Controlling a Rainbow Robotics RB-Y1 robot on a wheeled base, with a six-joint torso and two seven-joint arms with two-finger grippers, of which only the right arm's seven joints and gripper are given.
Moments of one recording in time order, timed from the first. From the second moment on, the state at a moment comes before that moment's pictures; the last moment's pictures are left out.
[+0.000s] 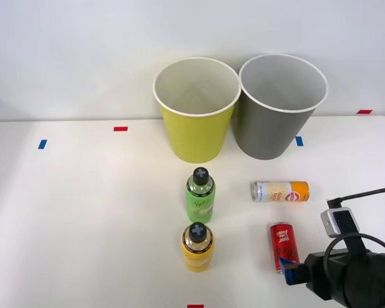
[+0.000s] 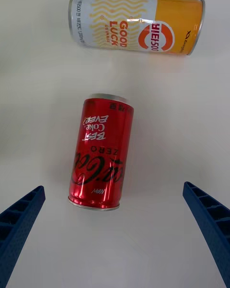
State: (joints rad) arm 0.34 -0.80 0.31 -2.62 -0.32 1.30 0.97
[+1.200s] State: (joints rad) arm 0.13 -0.57 0.34 -2.38 -0.29 1.44 1.00
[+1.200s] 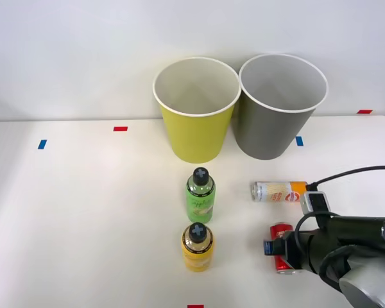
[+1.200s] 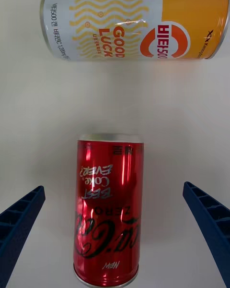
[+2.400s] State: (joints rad) arm 0.06 -0.44 0.35 -2.26 -0.20 1.54 1.05
